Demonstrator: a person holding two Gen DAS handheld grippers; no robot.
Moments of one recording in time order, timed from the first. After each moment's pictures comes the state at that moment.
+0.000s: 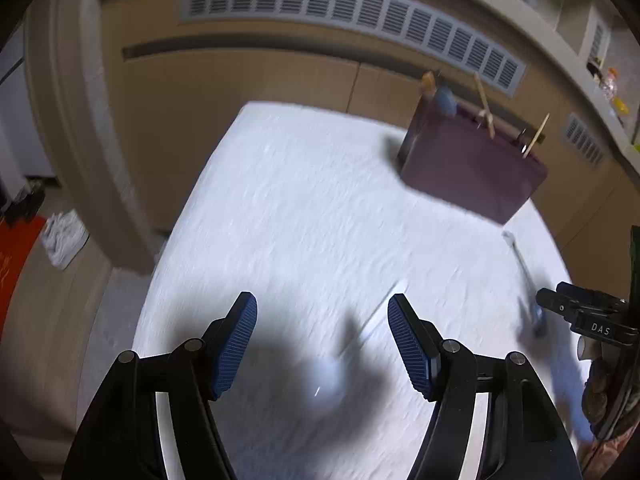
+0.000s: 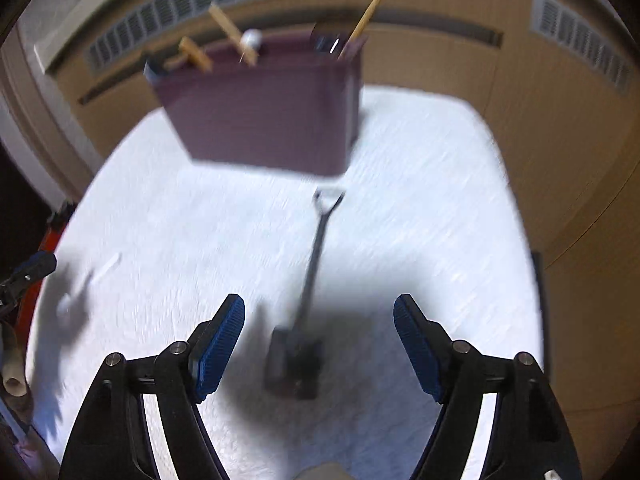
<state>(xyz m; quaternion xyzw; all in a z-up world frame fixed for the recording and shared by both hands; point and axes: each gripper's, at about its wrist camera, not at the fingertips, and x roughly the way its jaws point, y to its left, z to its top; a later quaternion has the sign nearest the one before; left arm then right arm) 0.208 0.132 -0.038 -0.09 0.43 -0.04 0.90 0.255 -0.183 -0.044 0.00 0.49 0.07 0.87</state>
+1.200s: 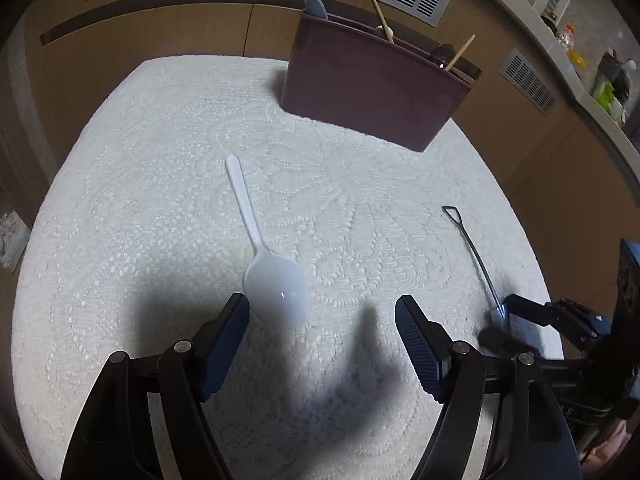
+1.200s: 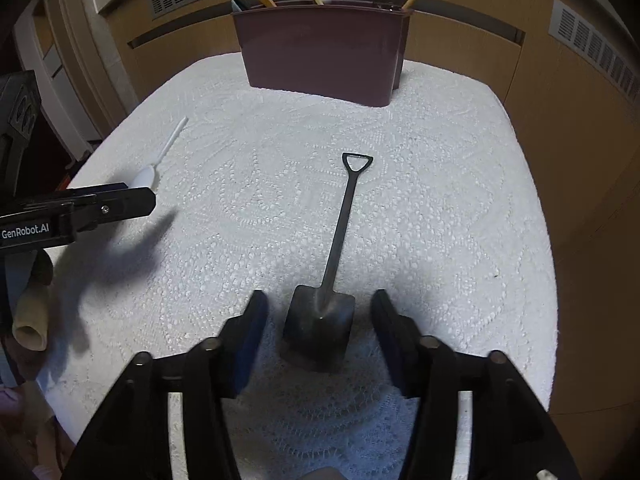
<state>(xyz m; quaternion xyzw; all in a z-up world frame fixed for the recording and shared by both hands) 0.205 0.042 -0.058 -0.08 0.47 -0.15 0.86 0.173 -0.177 -0.058 -0.04 0.49 0.13 0.86</state>
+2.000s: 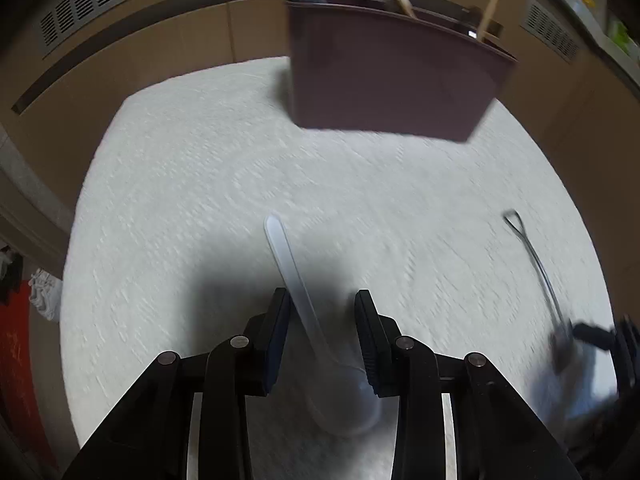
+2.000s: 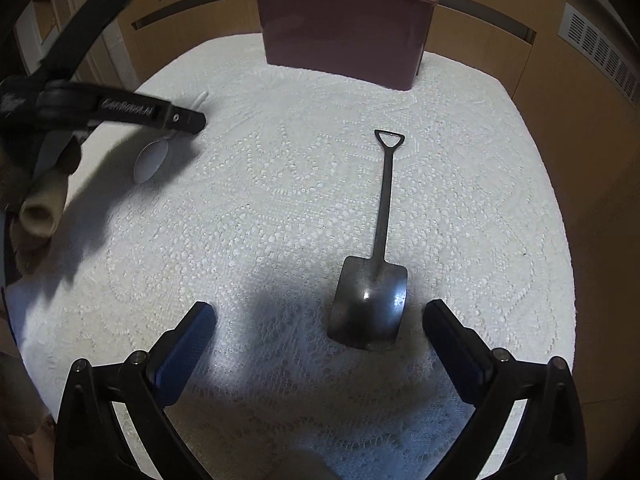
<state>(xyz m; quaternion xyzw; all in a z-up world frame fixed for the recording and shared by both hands) 0.254 0.029 -0.060 0.04 0.51 -0.13 0.85 0.161 -0.149 -0.069 -0.07 0.51 0.12 0.85</state>
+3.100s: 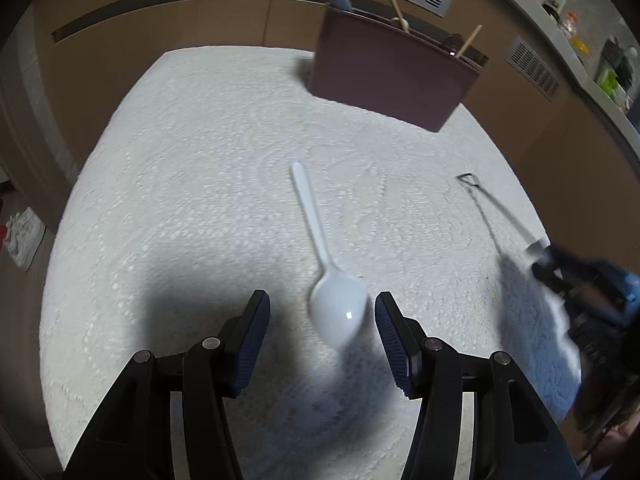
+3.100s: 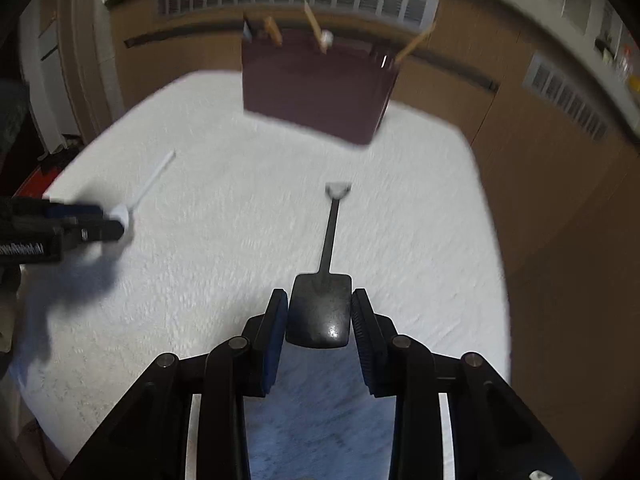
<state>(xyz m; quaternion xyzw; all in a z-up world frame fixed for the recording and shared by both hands) 0.180 0.067 -0.059 -0.06 0.50 -0.14 0.85 0.148 -0.158 -0.015 -0.12 0.42 0.06 0.90</state>
